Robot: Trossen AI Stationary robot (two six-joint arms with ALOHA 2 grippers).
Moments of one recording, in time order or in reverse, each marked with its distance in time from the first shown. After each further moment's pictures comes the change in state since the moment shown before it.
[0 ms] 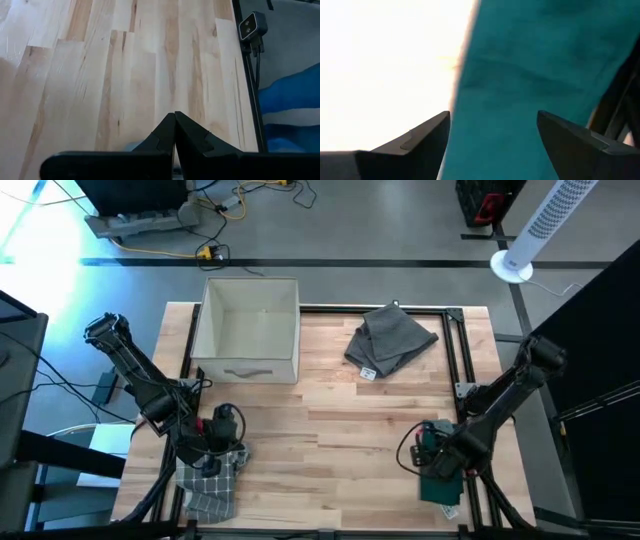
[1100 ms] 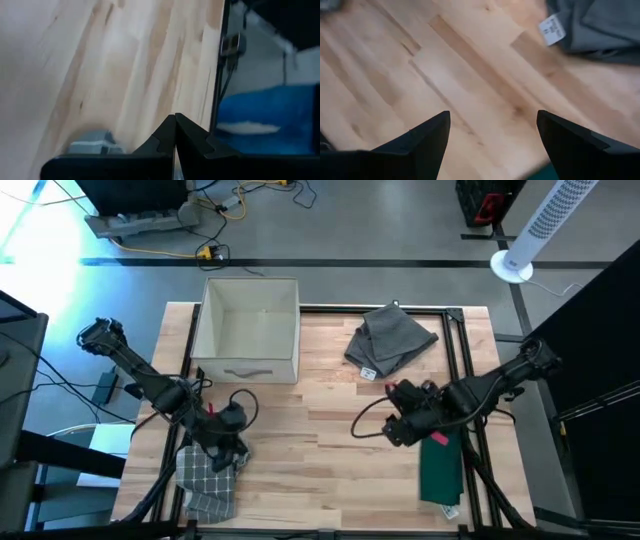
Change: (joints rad) left arm 0.197 0.000 0.000 0.084 0.275 -0.231; right arm -0.378 0.068 0.571 -0.337 0.348 -1.131
